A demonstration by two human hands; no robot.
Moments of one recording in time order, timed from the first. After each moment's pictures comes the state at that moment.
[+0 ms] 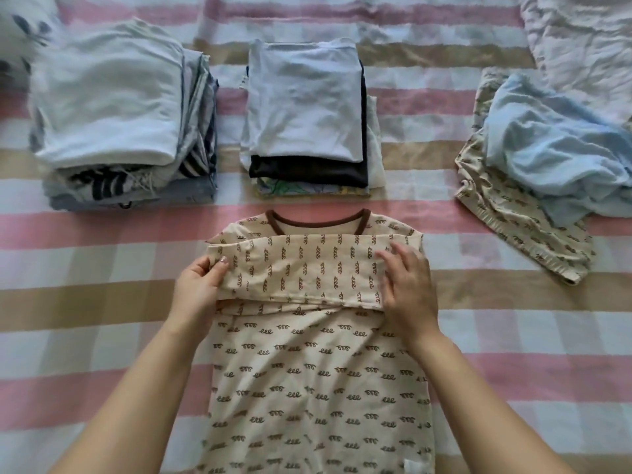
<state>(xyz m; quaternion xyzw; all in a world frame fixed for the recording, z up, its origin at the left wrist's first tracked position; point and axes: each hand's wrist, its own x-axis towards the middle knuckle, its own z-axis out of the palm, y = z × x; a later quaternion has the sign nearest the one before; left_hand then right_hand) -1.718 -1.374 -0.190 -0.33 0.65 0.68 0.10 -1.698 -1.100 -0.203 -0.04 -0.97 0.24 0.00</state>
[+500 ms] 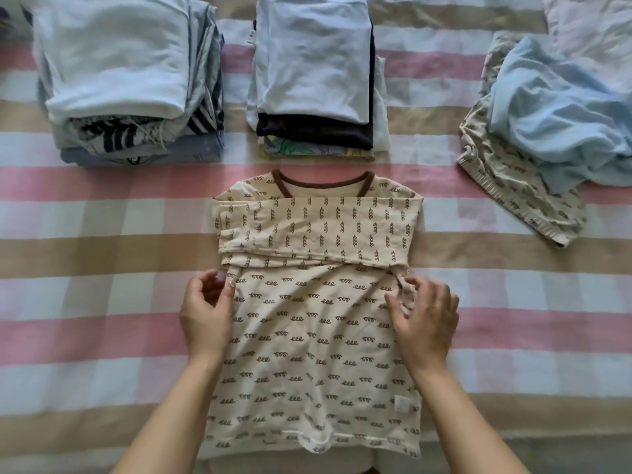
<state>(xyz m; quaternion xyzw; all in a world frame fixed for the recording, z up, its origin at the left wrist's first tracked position) -1.614 -1.368 -0.205 -0.31 0.81 0.50 -0.03 -1.599 -1.098 -0.201 -0.19 -0.96 0.21 0.03</state>
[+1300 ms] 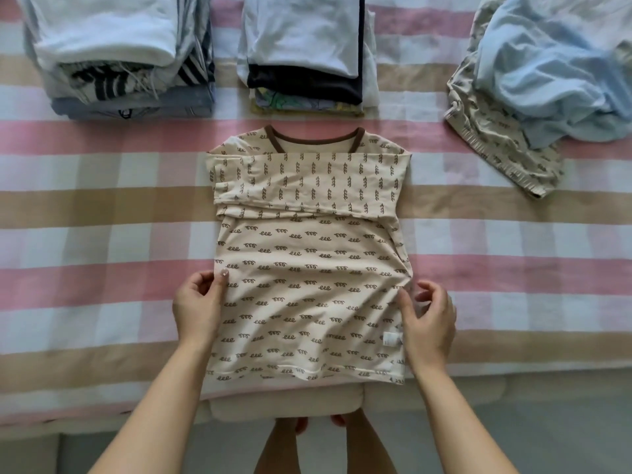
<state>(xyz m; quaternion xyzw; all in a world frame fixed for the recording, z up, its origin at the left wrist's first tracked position) -1.550 -1.377 -0.208 -0.34 0.79 0.51 0.03 -1.510 -1.082 -0.201 -0.30 -0.89 0.34 0.01</state>
